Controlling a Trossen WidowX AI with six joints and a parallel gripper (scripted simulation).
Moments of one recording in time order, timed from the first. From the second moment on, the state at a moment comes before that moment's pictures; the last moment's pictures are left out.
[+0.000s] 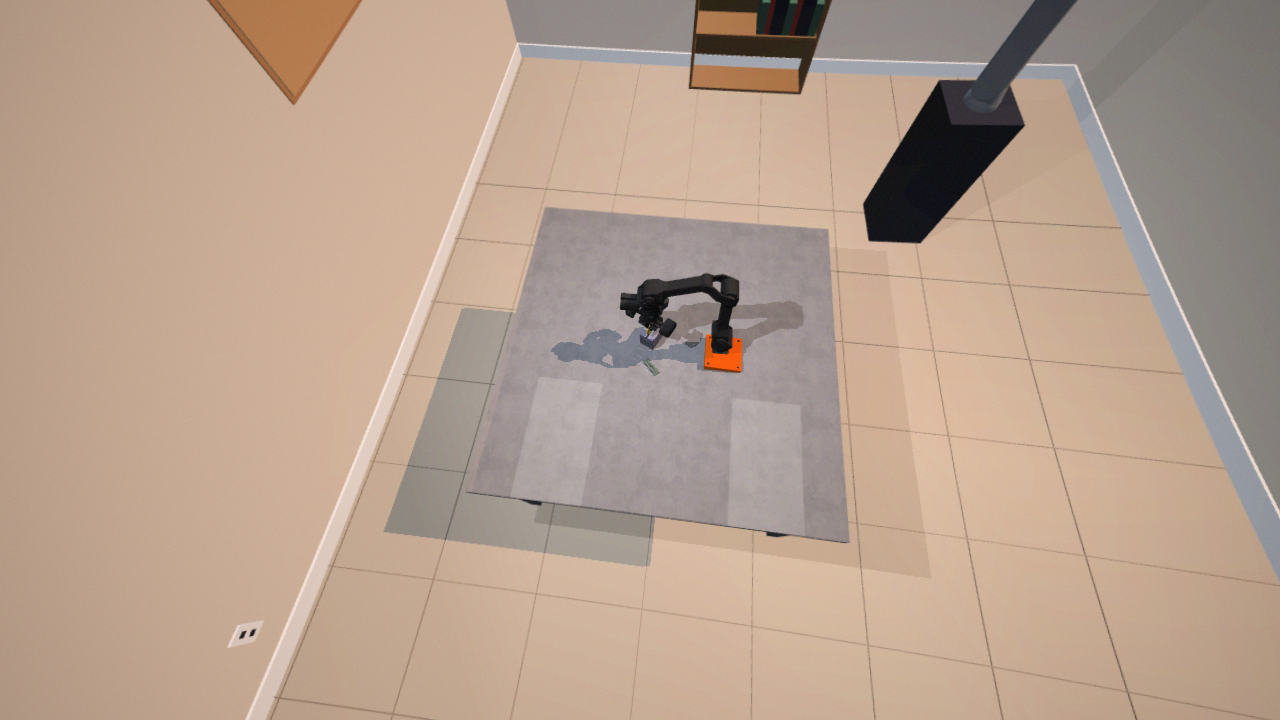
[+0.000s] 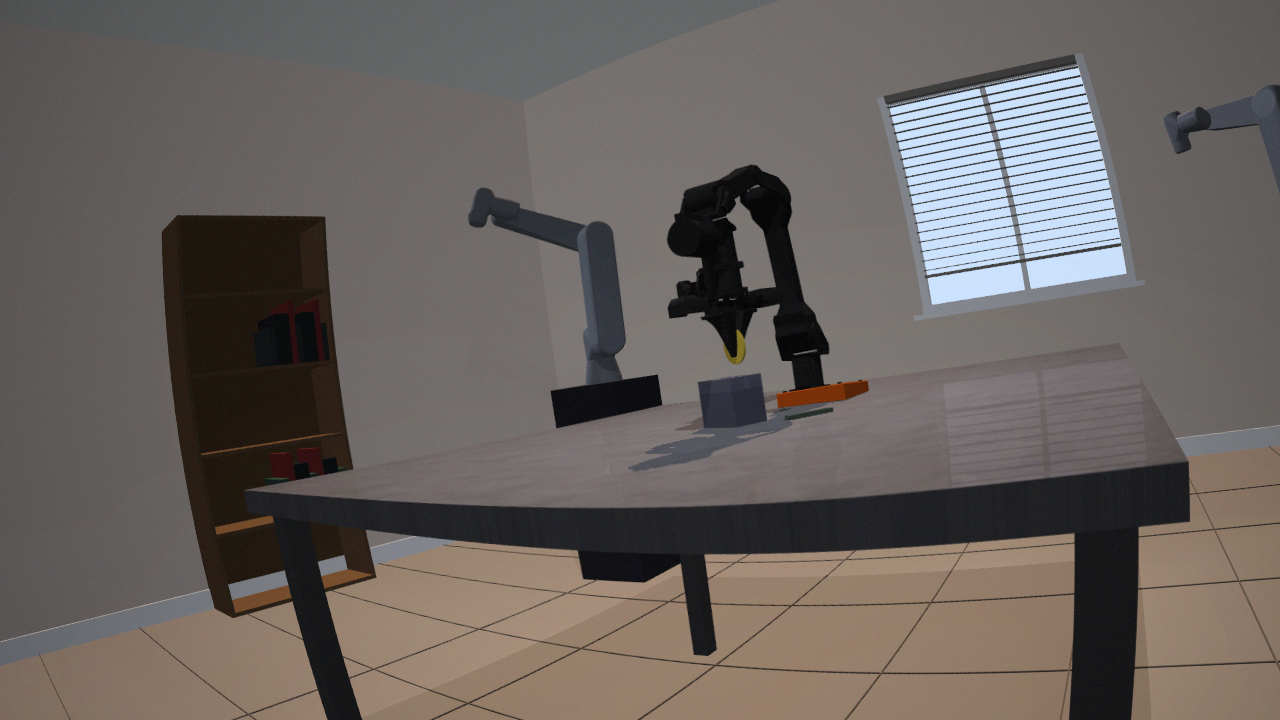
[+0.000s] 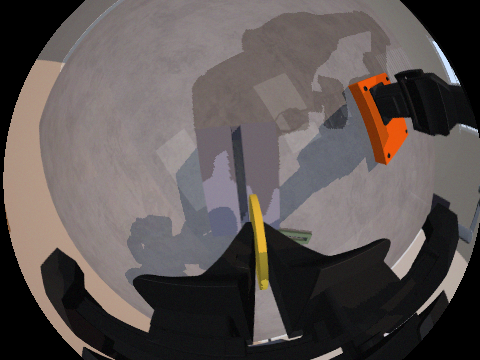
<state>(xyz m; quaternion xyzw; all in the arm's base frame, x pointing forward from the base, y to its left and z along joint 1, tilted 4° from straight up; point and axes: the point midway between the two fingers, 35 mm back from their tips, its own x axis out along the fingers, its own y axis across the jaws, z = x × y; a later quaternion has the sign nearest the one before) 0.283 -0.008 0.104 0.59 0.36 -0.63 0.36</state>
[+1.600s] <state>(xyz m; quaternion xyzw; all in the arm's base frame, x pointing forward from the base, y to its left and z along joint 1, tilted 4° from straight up) 0.278 -0.029 0.103 0.59 0.36 -0.63 0.36</state>
